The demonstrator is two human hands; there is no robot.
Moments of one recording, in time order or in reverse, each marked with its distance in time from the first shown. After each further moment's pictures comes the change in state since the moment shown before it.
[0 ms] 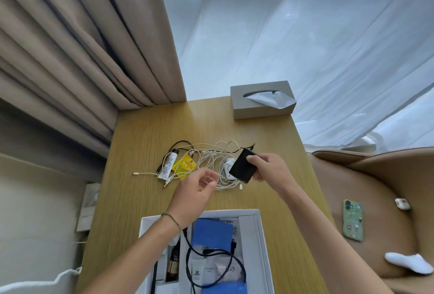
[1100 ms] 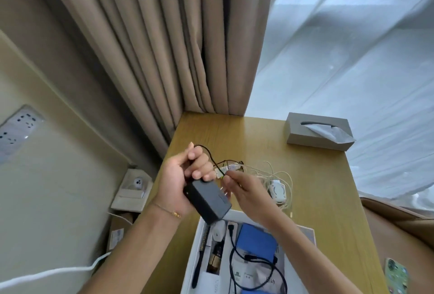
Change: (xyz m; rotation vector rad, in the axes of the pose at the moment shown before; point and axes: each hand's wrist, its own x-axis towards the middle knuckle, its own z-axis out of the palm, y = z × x) left_hand -0.082 0.002 -0.156 -1.618 0.036 -0.032; right_hand -0.083 -0.115 0.156 -0.273 -0.400 -0.564
